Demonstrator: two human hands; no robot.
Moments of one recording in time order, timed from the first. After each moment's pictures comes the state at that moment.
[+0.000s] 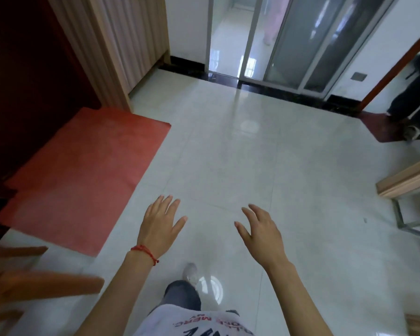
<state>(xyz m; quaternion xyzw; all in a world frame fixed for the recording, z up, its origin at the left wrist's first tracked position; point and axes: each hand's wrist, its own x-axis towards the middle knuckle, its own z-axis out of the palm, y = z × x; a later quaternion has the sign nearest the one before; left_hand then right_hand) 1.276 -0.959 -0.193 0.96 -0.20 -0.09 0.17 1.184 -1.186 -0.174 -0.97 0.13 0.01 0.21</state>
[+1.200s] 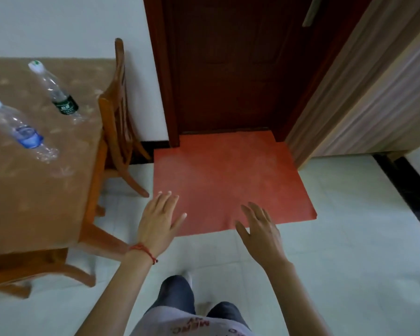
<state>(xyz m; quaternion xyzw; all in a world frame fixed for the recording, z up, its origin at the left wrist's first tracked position) 1.523 -0.767 -0.174 0.92 0.35 0.04 0.18 1.692 -0.943 -0.160 -0.88 -0.44 0.09 0.17</state>
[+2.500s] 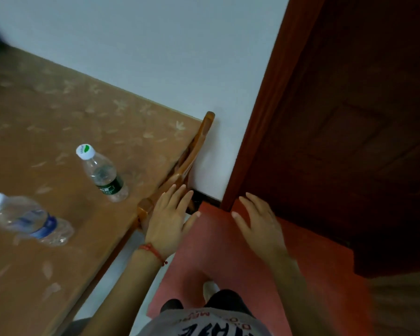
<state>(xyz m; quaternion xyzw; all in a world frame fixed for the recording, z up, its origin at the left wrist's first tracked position) 1.699 -0.378 -0.137 0.82 0.55 0.13 0.13 1.906 -0.424 -0.123 -0.72 -0.66 0.15 0.15</state>
